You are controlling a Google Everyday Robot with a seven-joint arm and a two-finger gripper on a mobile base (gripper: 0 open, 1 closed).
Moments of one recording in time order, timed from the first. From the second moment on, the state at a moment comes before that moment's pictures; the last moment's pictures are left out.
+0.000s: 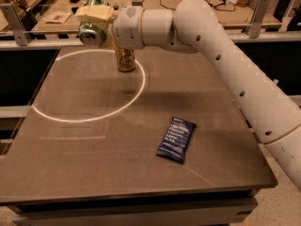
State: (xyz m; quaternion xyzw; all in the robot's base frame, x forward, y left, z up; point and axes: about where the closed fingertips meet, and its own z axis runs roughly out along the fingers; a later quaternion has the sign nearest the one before) arm 0.635 0.139 1.015 -0.73 -0.03 -0.18 0.66
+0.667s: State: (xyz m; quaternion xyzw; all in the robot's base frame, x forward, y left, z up) arm 0.631 0.141 1.015 -0.73 -0.06 -0.19 0.66
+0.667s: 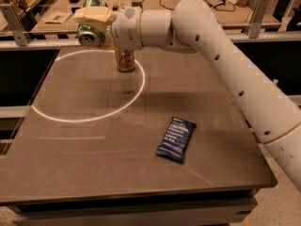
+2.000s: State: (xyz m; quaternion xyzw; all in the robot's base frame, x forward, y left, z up) arm 0.605 0.128 1.000 -0.69 -0.28 -0.36 0.56
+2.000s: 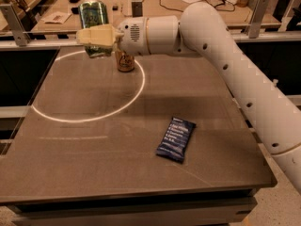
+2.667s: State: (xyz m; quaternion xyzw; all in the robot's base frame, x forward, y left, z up) arm 0.574 0.129 0.969 -0.74 -0.34 -0.38 0.43
